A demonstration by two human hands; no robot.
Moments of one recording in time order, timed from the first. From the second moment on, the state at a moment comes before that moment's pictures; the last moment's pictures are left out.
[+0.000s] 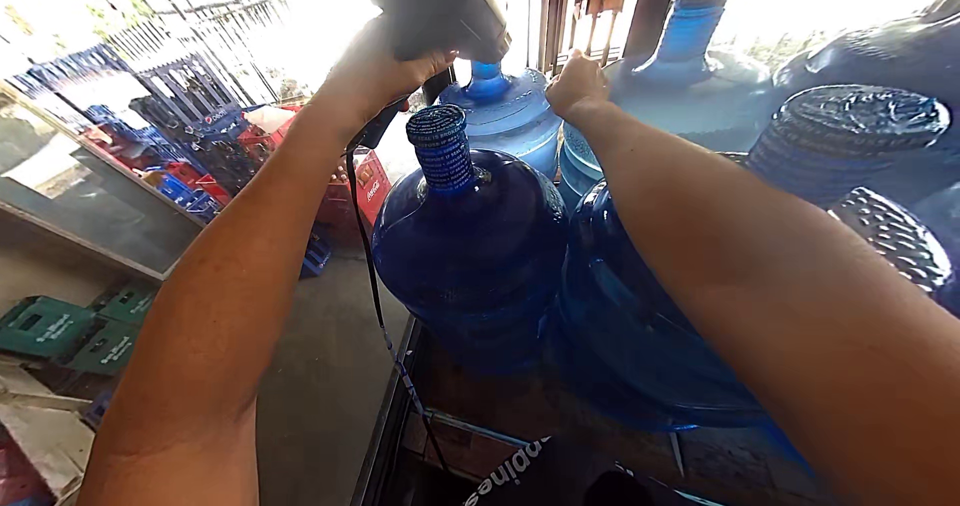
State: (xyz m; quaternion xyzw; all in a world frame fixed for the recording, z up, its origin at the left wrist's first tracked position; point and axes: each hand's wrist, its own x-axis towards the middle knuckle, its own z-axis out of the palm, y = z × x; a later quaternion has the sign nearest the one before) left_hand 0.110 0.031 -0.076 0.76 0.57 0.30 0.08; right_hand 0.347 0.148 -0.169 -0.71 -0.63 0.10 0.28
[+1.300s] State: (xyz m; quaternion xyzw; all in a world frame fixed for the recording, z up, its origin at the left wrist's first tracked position) left_hand 0.072 0.049 -0.064 0.59 0.53 0.56 0.23; right_hand 0.267 0.253 -0.161 -0.50 -0.64 0.24 0.53
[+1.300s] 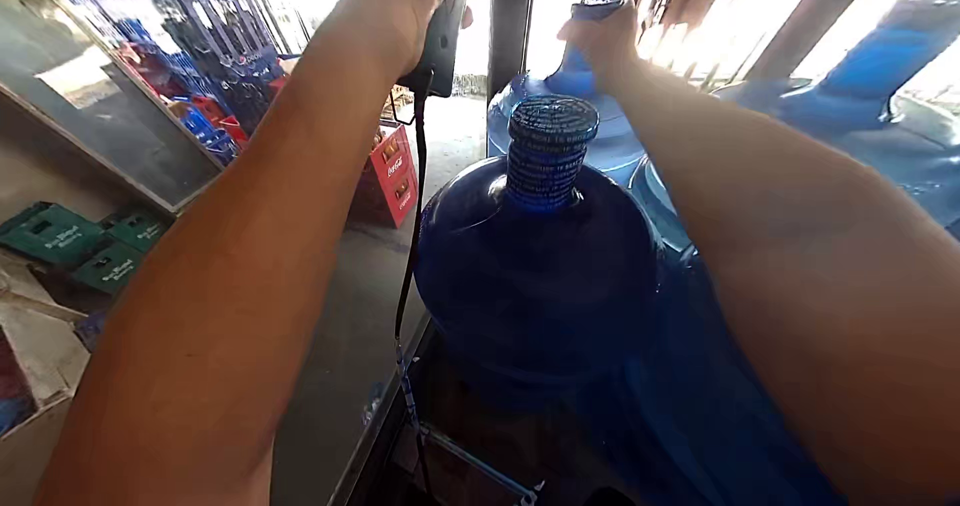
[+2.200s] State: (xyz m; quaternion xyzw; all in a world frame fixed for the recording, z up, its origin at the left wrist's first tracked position) left_hand 0.084 0.050 -0.066 0.56 0.64 0.43 0.31; right_hand 0.314 0.041 -0.093 -0.54 -0.84 0.03 -0.03
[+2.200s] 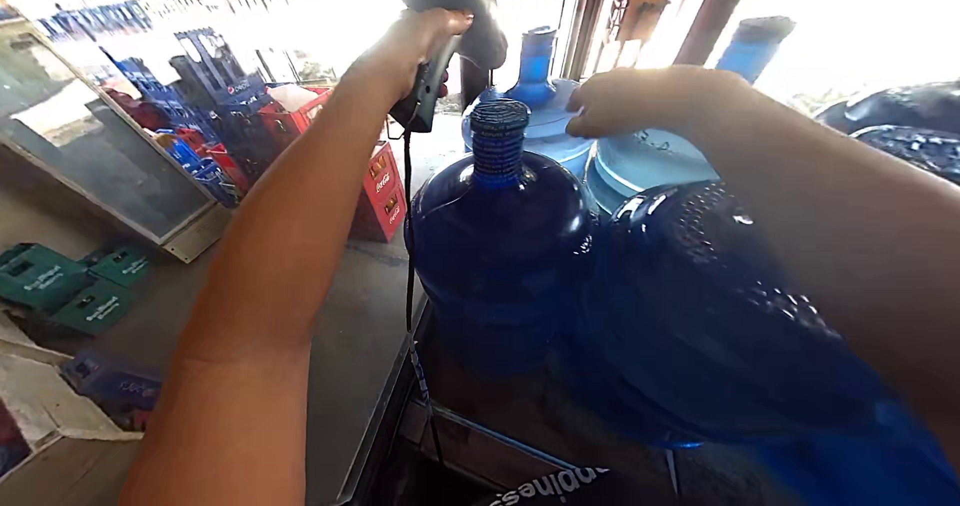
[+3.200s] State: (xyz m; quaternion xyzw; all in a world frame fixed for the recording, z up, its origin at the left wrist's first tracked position) left_hand 0.108 0.118 -0.032 0.56 0.73 0.32 0.23; right_hand 0.454 -0.142 -0.259 -0.39 -0.78 -0.16 0.45
